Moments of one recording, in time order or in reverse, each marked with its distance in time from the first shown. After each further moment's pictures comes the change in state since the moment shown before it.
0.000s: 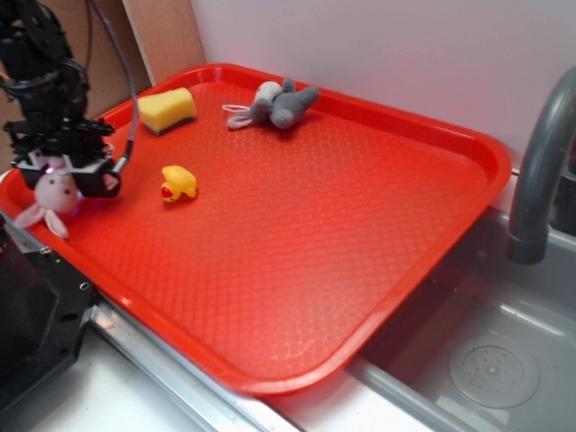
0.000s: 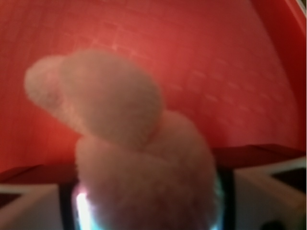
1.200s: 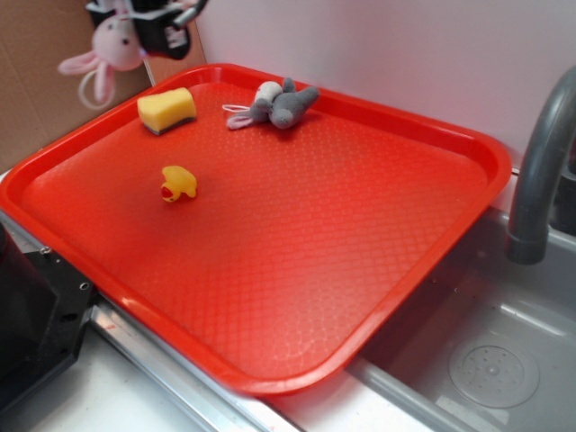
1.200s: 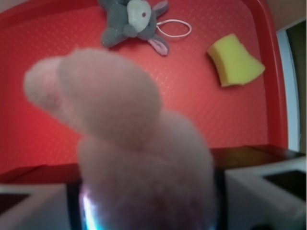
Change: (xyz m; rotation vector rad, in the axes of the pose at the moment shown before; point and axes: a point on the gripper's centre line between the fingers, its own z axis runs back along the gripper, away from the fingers) arm 0.032 -0.120 0.113 0.004 0.006 -0.422
